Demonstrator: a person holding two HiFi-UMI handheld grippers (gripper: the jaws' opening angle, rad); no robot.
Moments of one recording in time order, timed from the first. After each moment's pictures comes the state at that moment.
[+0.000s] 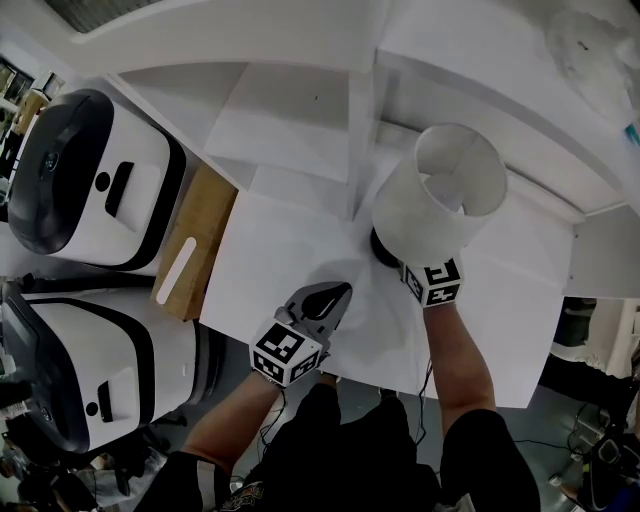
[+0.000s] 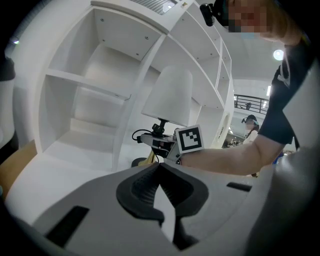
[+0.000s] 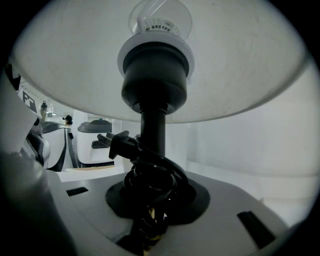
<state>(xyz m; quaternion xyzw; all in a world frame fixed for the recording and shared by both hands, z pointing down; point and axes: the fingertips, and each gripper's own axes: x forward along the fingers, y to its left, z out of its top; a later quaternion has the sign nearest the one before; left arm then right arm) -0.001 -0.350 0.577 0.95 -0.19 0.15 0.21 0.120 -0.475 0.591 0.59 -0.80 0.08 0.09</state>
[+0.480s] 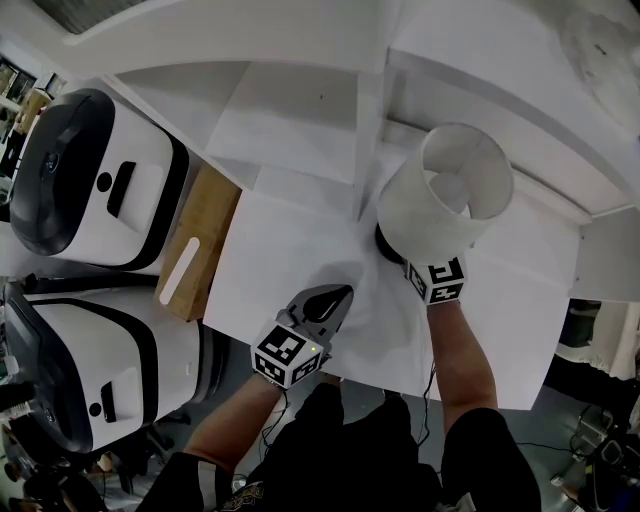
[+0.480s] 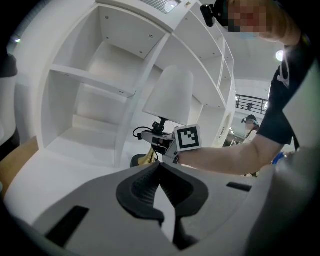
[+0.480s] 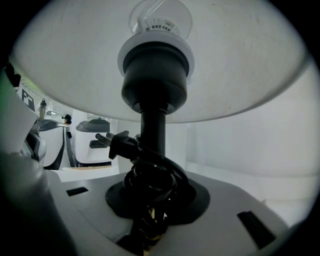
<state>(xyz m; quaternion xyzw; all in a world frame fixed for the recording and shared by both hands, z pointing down) -0.008 -0.354 0.587 0.94 -0.19 0.16 0.22 0.121 -0.487 0.597 0.59 -0.80 0.07 0.09</state>
